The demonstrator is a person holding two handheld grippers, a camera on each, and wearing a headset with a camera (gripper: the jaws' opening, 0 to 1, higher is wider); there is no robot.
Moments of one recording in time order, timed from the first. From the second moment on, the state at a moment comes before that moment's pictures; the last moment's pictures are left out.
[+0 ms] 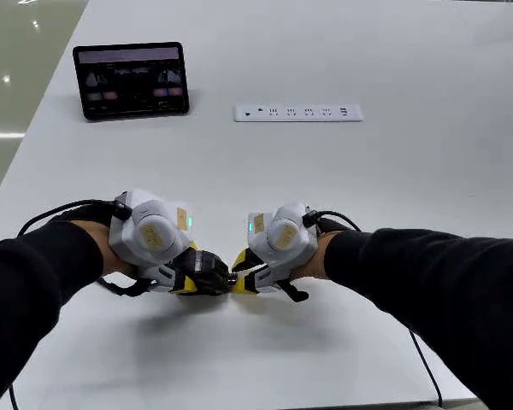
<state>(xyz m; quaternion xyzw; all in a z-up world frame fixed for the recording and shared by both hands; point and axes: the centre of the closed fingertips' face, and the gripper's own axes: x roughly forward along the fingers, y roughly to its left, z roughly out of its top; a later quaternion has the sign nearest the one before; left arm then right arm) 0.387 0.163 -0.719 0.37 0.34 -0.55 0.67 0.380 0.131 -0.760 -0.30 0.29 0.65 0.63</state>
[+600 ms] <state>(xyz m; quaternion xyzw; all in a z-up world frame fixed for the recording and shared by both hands) 0.387 0.163 -0.718 0.35 0.35 -0.55 0.67 0.384 0.112 -0.761 -0.32 0.31 0.65 0.62</state>
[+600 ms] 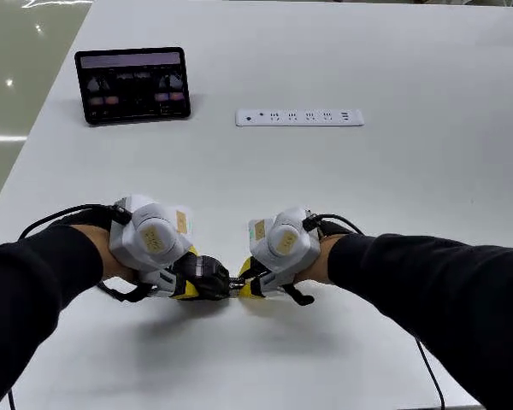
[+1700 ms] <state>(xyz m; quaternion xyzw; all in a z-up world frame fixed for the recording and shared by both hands) 0.388 0.165 -0.717 0.34 0.35 -0.54 0.69 0.385 0.121 -0.760 -0.31 0.32 0.64 0.63</state>
